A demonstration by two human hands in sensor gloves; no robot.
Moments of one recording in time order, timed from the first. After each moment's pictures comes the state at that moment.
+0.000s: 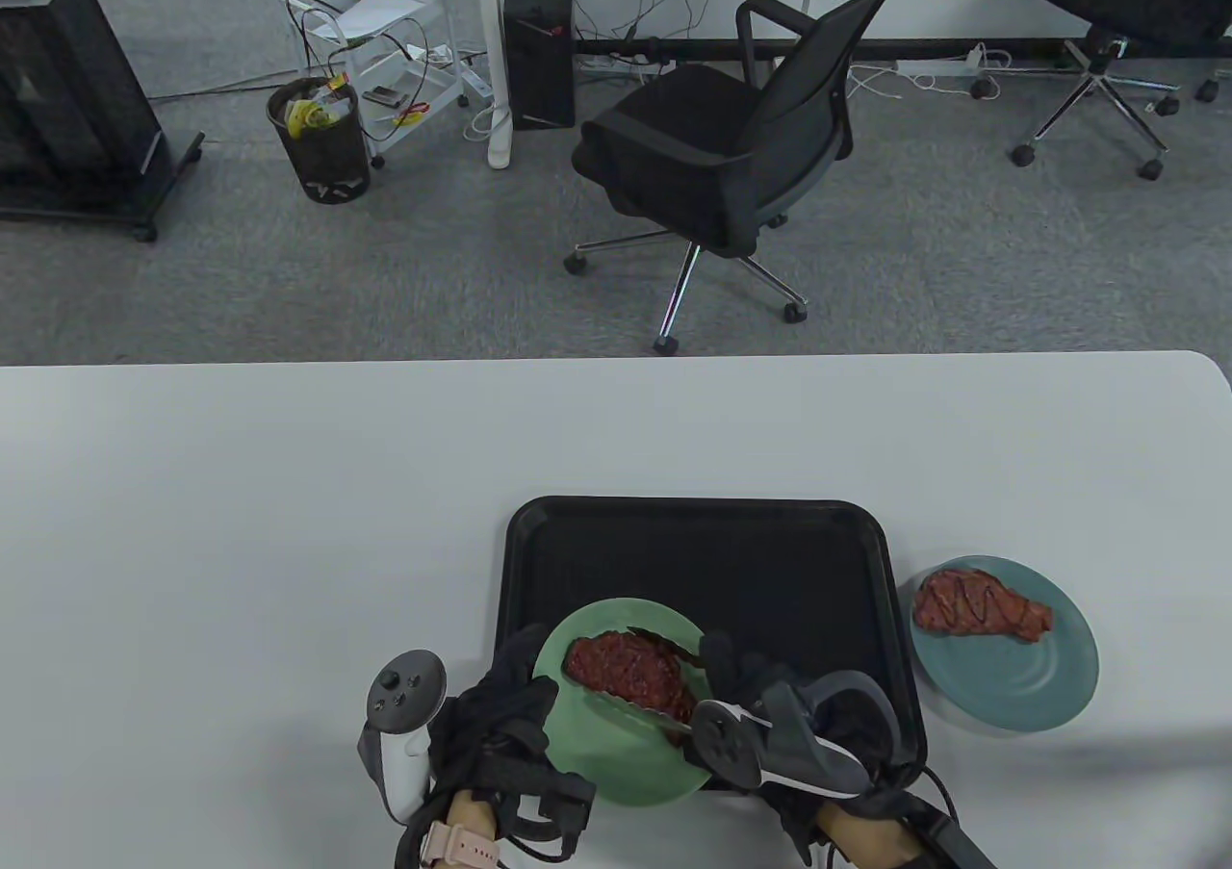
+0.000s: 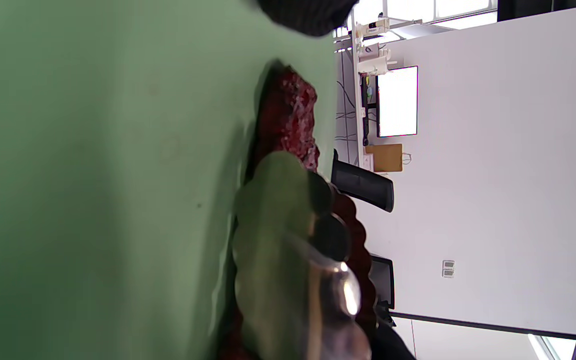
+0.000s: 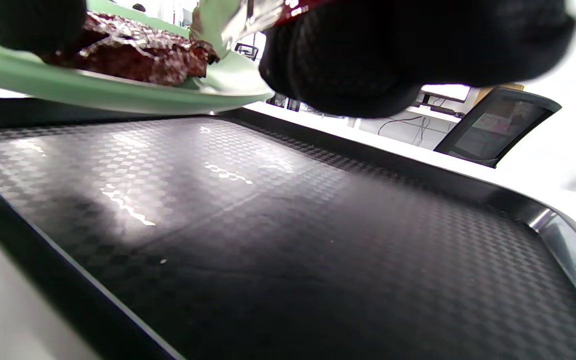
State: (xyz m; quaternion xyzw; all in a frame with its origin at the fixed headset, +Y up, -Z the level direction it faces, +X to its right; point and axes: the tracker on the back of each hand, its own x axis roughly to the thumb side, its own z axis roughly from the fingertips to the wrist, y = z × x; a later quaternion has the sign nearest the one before) left_hand -0.170 -0.759 -0.236 -0.14 0.11 0.64 0.75; right_hand 0.098 -0.731 -0.226 -0.21 -0.02 -0.97 0.07
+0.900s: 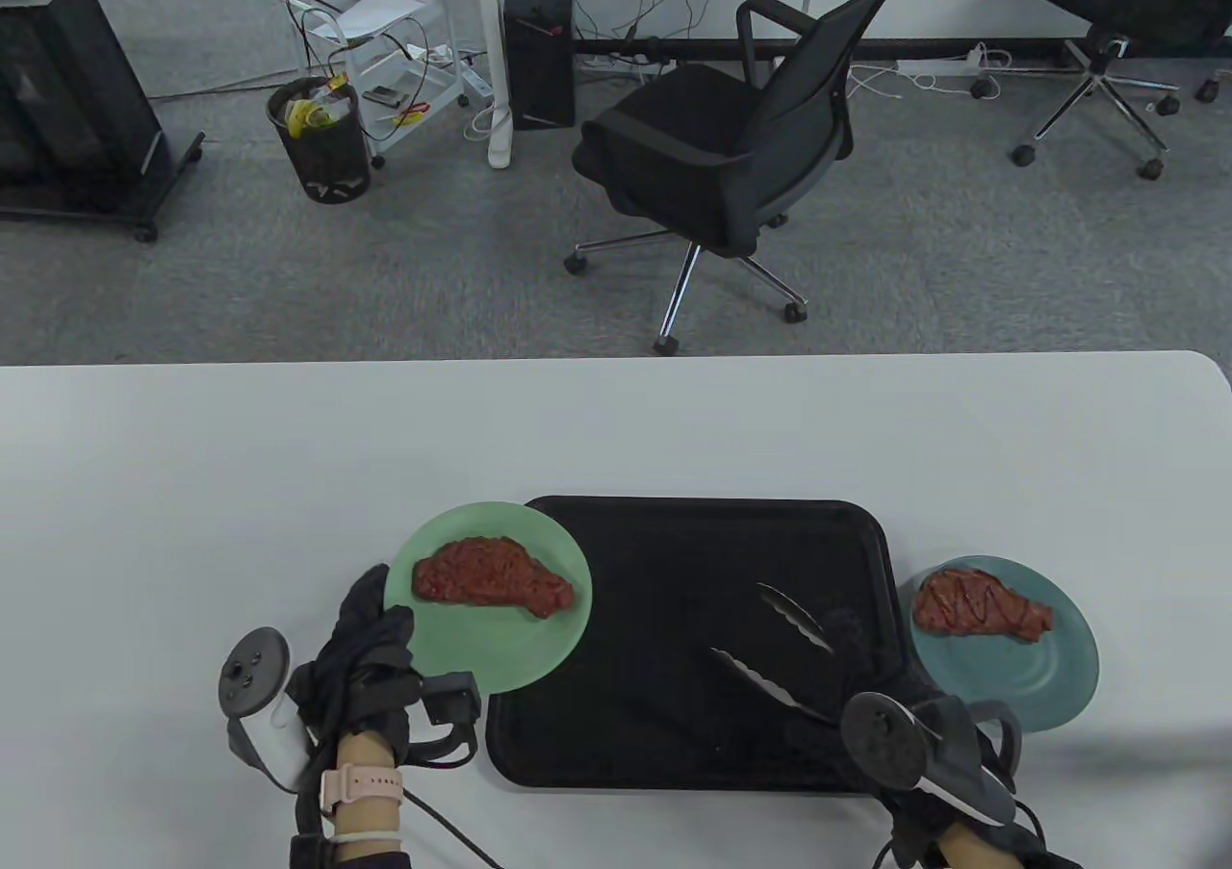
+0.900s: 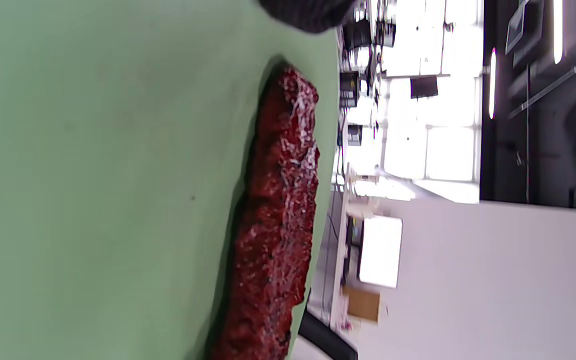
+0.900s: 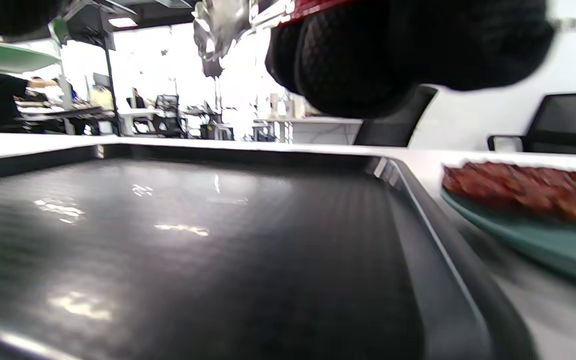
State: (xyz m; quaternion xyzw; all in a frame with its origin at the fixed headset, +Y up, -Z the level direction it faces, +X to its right) left_hand -0.291 -0.735 -0.262 0.02 0.28 0.69 0.66; right_hand 0.207 -0.721 -0.215 -0.08 0.01 -1.00 -0.03
